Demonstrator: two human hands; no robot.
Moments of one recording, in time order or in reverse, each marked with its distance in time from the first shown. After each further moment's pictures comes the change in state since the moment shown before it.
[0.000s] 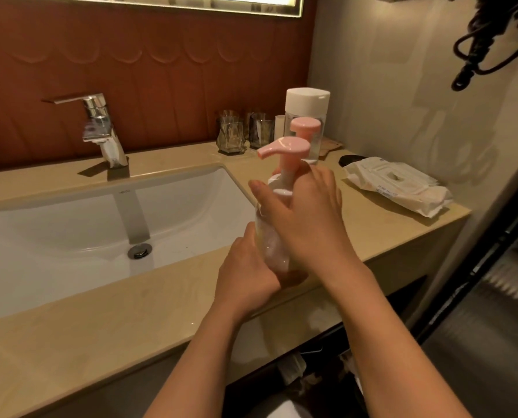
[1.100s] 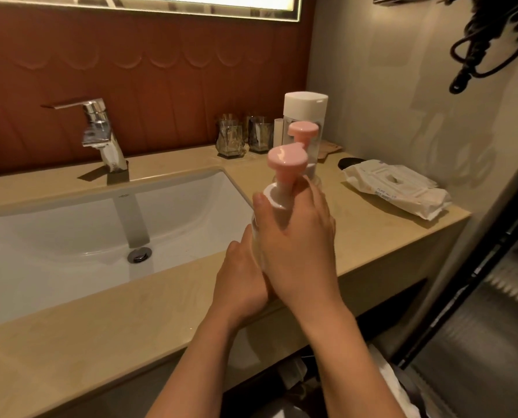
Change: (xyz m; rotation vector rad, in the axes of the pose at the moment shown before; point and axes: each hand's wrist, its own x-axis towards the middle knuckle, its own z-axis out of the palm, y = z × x) left_hand -0.004 -0.001 -0.003 -0.069 0.031 0.013; right_hand -0.030 -0.012 0.014 0.208 0.170 0.030
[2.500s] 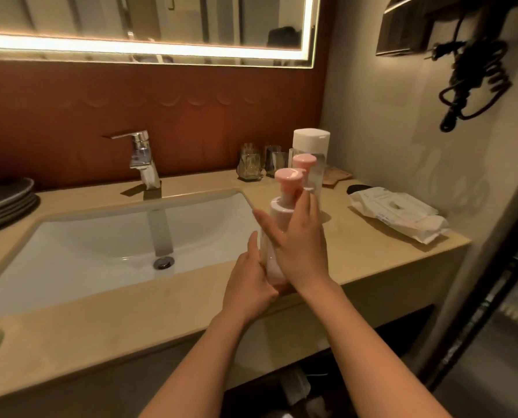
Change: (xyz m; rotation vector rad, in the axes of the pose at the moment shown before) left_hand -0.005 -0.001 0.002 0.114 0.039 0.032; right_hand 0.018 0.016 -0.003 -0.003 -0.082 -0.063
